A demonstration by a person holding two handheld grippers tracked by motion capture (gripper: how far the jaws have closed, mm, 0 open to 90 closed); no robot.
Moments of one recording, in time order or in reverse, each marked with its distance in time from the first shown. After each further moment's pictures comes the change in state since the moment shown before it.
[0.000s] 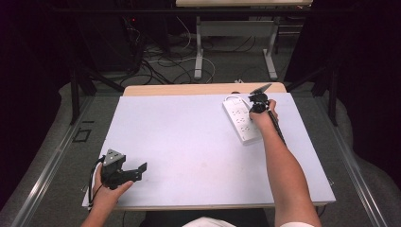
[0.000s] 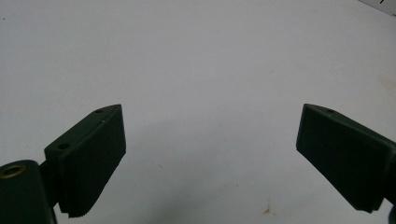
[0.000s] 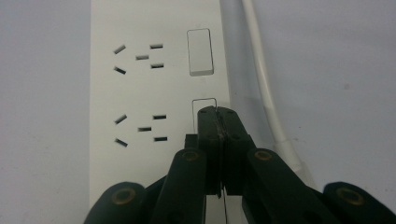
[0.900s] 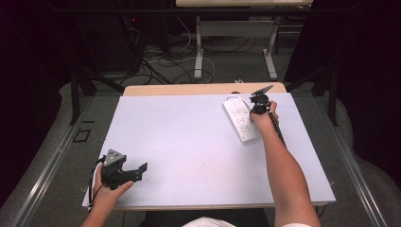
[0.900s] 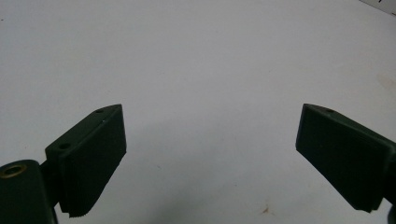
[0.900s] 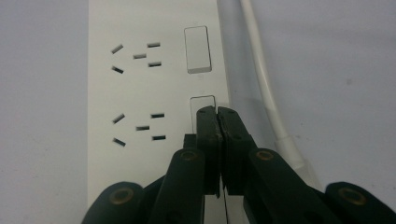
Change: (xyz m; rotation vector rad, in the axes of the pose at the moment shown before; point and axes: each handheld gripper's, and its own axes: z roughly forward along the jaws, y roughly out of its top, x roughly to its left) left arm -0.001 0.000 0.000 0.004 -0.004 0.010; right arm -0.003 -0.005 0.002 -0.022 0.010 0.021
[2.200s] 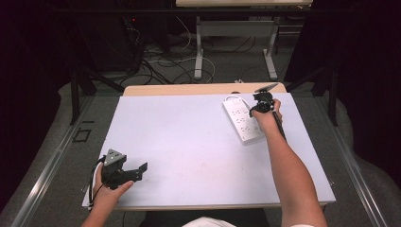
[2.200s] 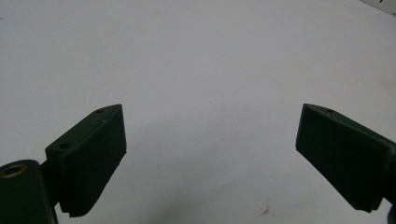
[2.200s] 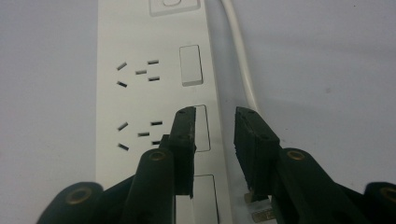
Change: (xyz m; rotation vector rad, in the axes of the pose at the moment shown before) left arm 0.000 0.000 0.001 -0.004 0.002 -0.010; right arm -0.007 0.002 -0.015 -0.050 0.019 0.014
